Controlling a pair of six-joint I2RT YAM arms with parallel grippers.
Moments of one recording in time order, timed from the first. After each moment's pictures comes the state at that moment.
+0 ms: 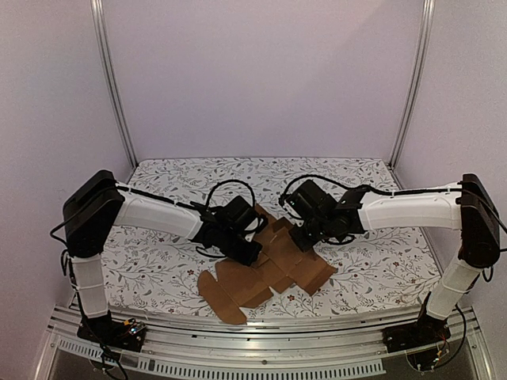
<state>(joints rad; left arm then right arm) -0.94 1.96 1.18 -0.27 0.05 -0.36 0.94 1.71 1.17 -0.46 0.36 0.11</state>
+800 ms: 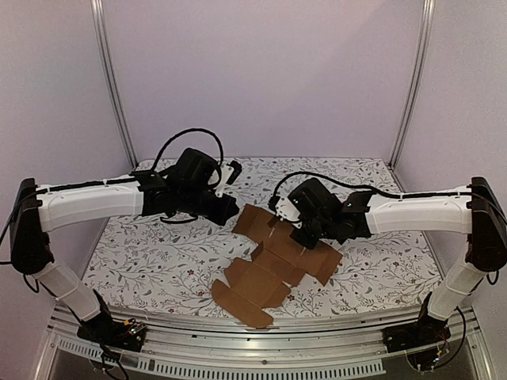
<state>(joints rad) -0.84 1.58 1.18 -0.35 -0.01 -0.23 0.97 1.66 1.13 -0.38 0.43 -0.27</state>
